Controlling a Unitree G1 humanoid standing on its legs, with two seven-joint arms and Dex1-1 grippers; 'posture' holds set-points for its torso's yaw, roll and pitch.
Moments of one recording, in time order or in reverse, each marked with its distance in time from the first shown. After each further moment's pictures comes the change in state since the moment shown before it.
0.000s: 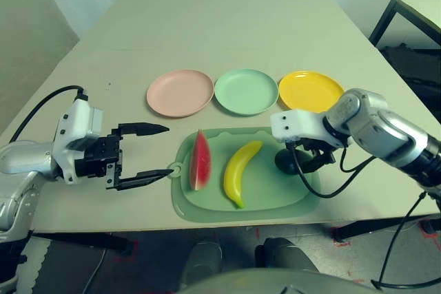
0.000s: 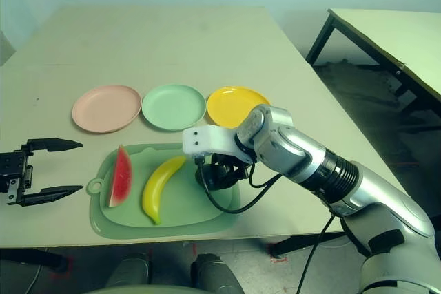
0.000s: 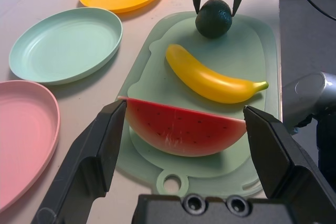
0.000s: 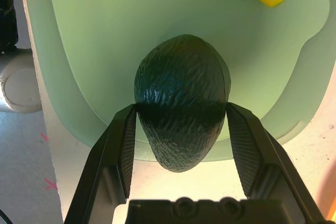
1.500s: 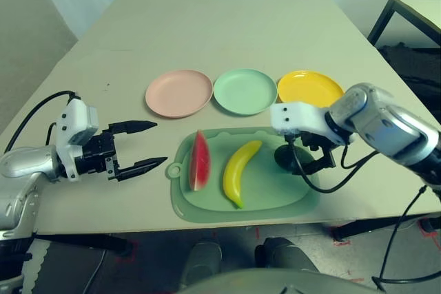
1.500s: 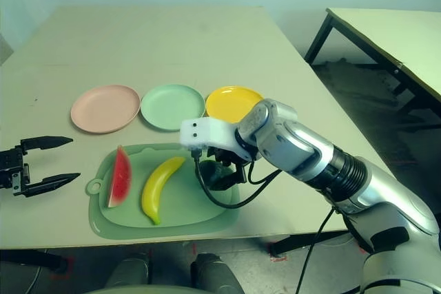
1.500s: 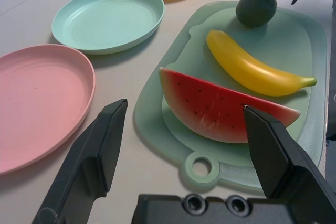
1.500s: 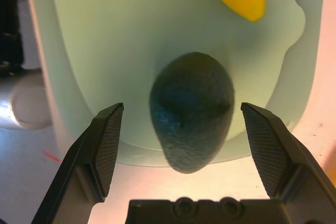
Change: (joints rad) left arm -0.004 -0.034 -0.006 0.126 0.047 -0.036 0.075; right arm -0.014 -0.011 -0.024 -0.055 0.077 0.075 -0.076
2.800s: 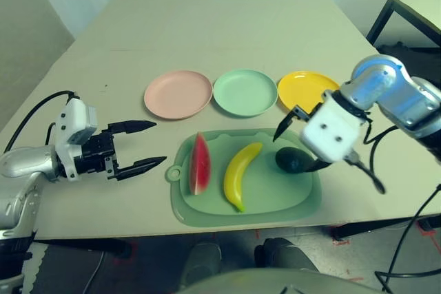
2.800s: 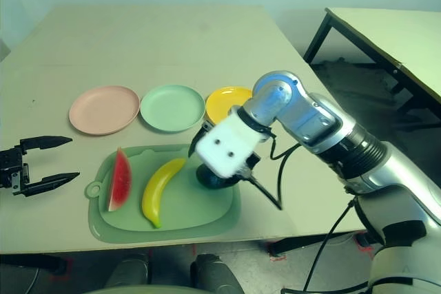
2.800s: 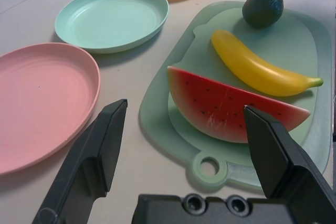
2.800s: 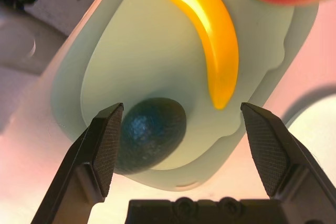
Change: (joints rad) left arm -0.005 -0.004 0.000 0.011 0.000 -0.001 -0.003; right arm -0.080 -0.047 -0.104 0.134 0.168 -0.730 0.201
